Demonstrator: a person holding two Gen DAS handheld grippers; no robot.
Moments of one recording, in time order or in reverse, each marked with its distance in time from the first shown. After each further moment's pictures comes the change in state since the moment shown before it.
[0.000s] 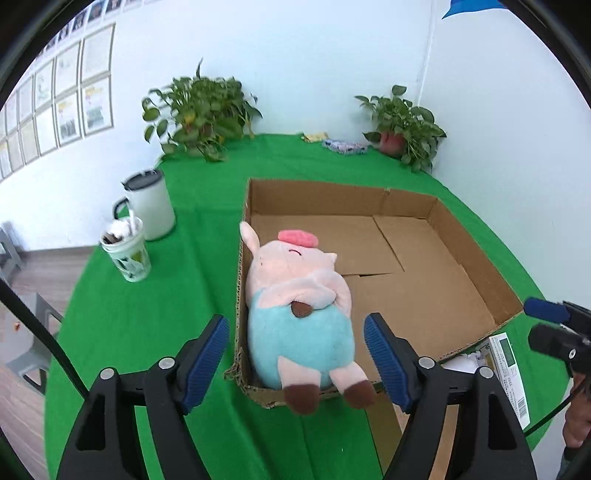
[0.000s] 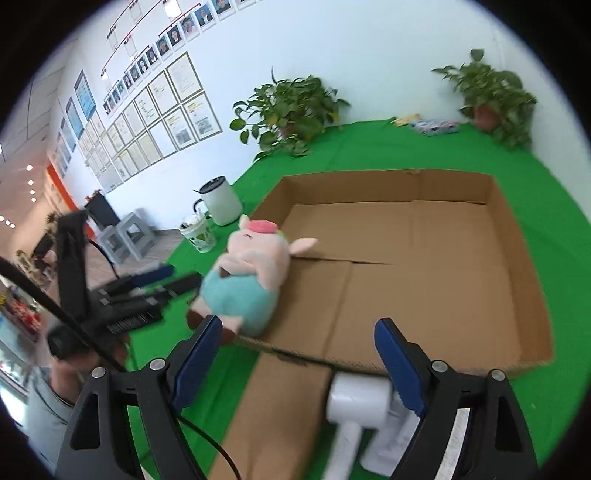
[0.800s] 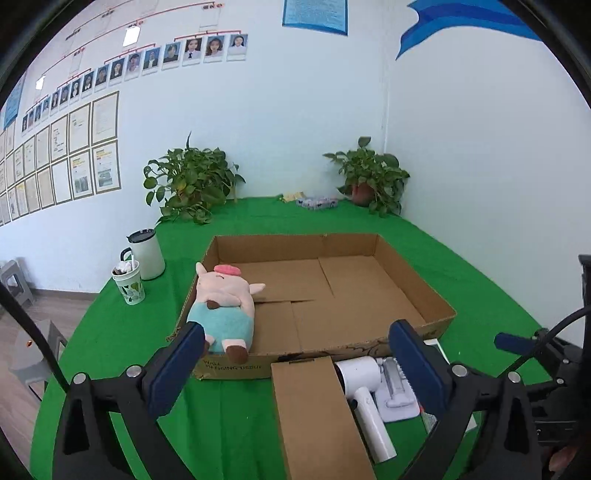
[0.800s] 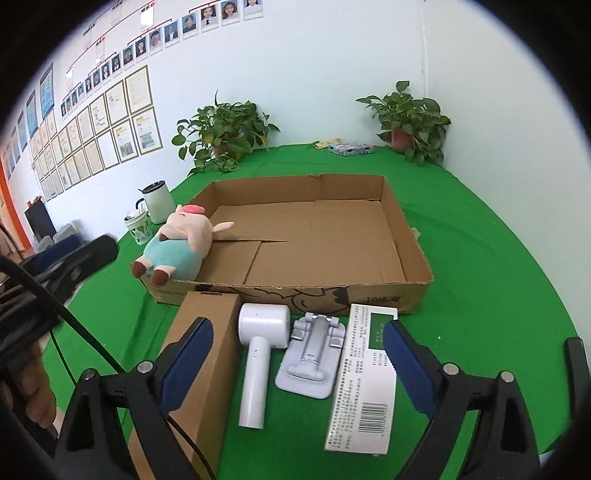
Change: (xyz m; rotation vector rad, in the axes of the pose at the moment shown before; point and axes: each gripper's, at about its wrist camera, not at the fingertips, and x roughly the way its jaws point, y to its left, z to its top) left arm -0.128 -0.141 -0.054 0.046 -0.270 0.029; right arm -0.081 -0.018 -0.087 0.025 -0.125 -0.308
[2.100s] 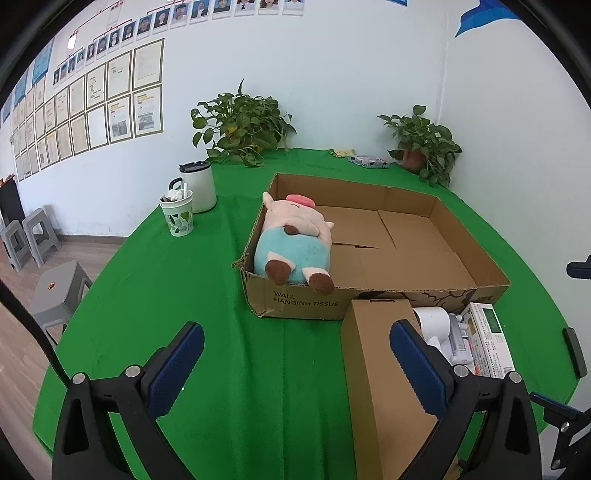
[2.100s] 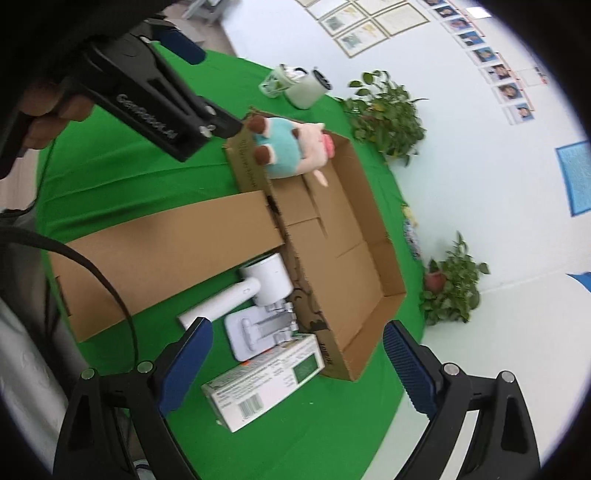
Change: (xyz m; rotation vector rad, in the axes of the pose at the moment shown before) left arm 0.008 0.068 -0.057 -0.132 0.197 0.131; right arm -0.014 0.123 -0.024 -1.168 0.171 -0.158
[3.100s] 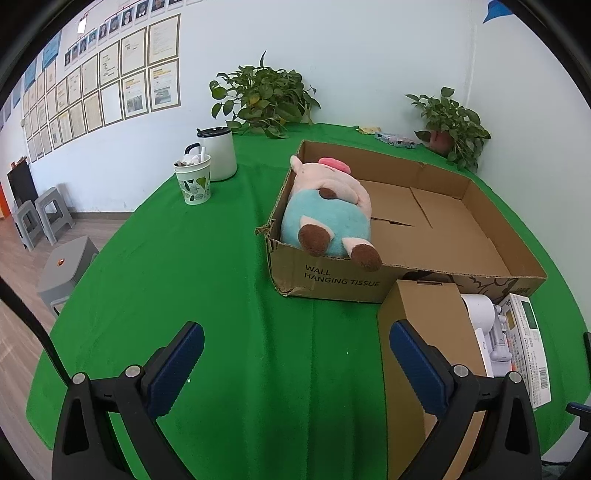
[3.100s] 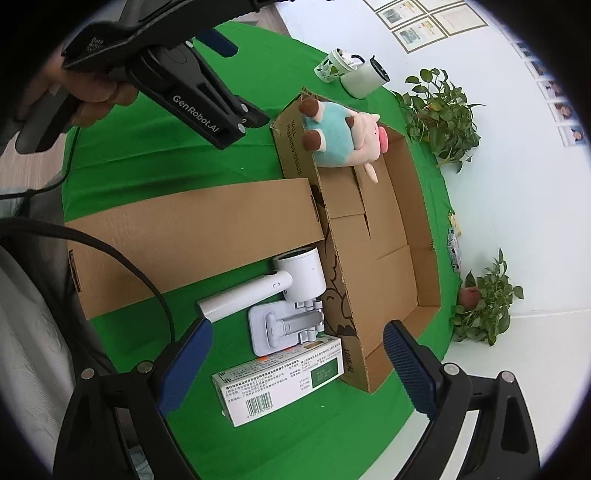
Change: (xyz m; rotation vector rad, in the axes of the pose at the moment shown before) left arm 0.055 0.024 -0.014 -0.032 0.089 0.071; right arm 0.021 0.007 0.009 -0.129 0.054 0.133
